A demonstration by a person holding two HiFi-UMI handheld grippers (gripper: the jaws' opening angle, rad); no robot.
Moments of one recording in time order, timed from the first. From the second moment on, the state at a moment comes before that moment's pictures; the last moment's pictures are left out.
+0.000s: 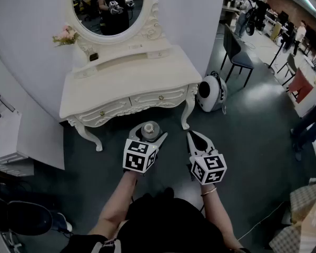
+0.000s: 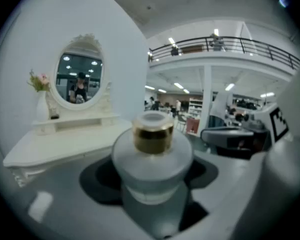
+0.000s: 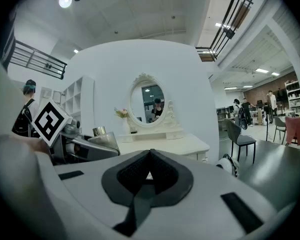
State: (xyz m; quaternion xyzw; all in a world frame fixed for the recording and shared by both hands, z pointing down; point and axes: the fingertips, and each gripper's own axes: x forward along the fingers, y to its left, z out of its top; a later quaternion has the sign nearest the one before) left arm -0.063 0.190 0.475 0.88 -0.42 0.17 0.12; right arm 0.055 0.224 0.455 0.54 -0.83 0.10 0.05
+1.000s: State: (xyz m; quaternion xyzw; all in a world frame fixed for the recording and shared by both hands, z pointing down) left arm -0.062 0.142 0.473 0.86 -0.47 0.17 0.13; right arm 0.071 0.194 0.467 0.52 -0.85 0.13 0.02
